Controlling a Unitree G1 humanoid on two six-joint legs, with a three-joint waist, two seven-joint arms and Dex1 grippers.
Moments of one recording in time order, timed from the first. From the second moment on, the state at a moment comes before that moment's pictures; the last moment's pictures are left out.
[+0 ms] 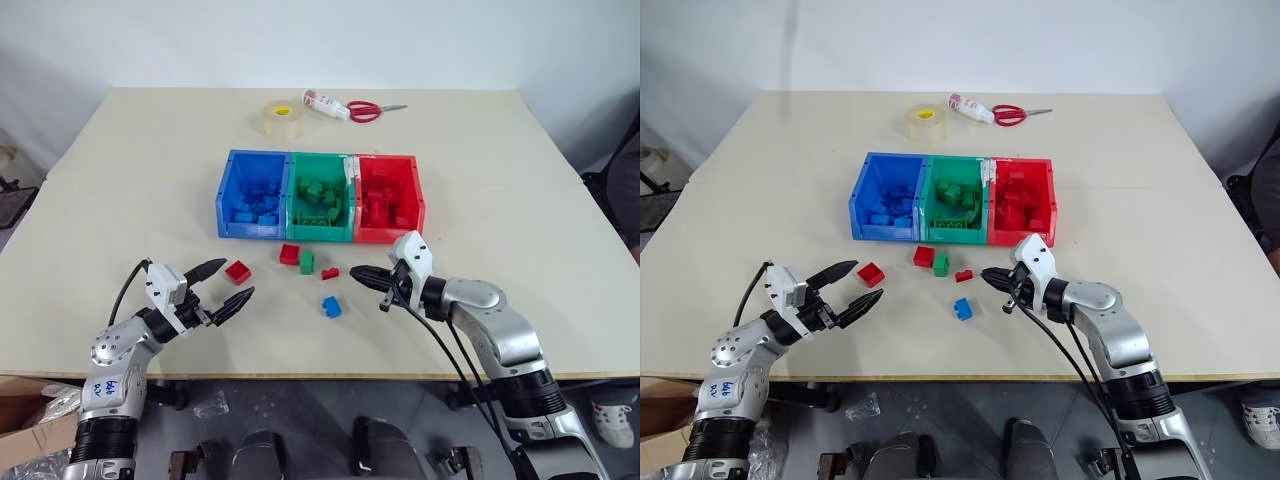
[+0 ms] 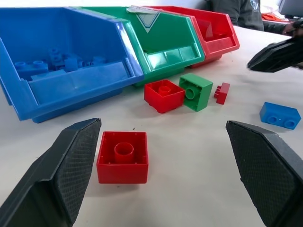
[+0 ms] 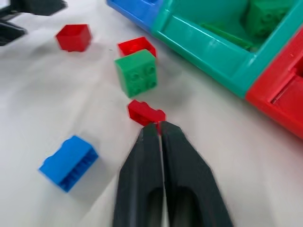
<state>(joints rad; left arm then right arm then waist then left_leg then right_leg) -0.15 0.46 0.22 0.18 -0.43 -0.05 -0.89 -0.42 -0.41 0.12 -0.05 0.28 0.46 0.83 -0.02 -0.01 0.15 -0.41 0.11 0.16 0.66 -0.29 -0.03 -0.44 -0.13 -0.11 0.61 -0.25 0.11</state>
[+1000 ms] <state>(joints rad) -0.11 0.45 0.22 0.20 -0.43 -0.10 -0.89 -0.62 -0.30 0.23 0.28 0.17 0.35 0.89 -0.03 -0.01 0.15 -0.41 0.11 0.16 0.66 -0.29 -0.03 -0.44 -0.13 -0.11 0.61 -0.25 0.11</state>
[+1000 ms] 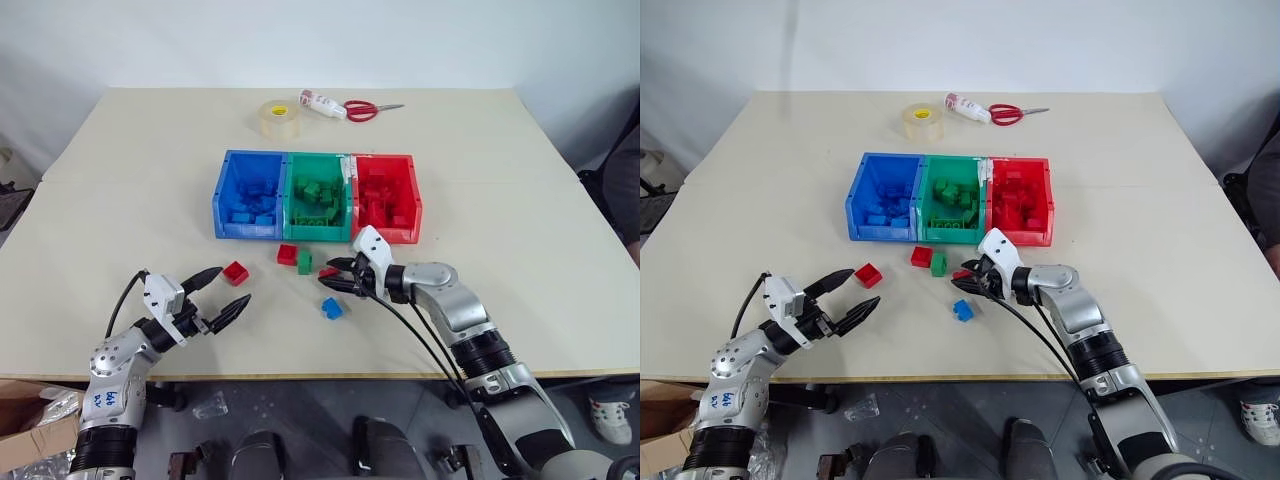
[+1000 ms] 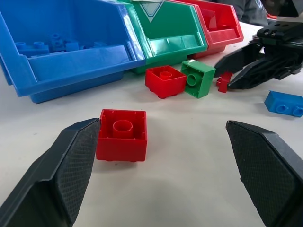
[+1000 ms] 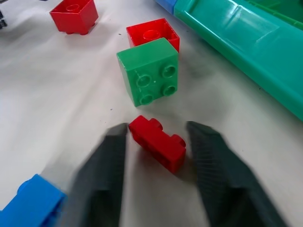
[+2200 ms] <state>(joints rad) -0.17 0.44 0.21 0.22 -0.43 -0.11 -0.90 -0.87 -0.45 -0.01 0.48 0.18 0.26 0.76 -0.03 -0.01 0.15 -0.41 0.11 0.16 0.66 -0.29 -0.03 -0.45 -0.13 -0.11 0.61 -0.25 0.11</state>
